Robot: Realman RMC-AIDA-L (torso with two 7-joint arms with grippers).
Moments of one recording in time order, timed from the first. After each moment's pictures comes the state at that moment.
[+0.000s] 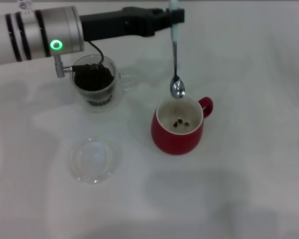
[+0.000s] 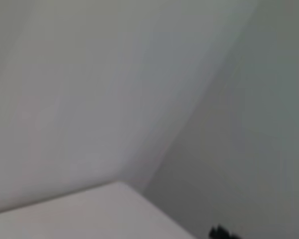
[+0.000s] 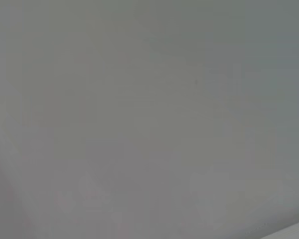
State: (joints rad) left arm -1.02 -2.05 2.85 -0.15 -0.39 1.42 -1.49; right arm 0.21 2.00 -2.61 0.13 1.11 -1.41 0.88
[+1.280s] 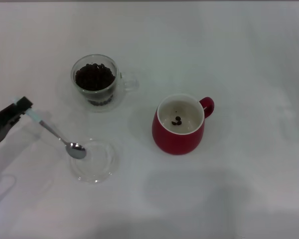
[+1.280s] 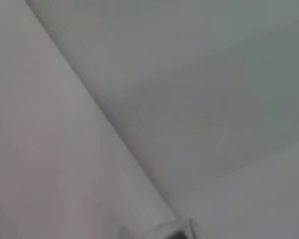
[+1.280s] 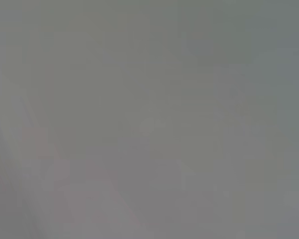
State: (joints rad) left arm -0.35 -2.05 2.85 -0.22 -0.70 1.54 -1.68; right arm 0.31 2.00 -2.61 0.09 1.15 -1.38 0.88
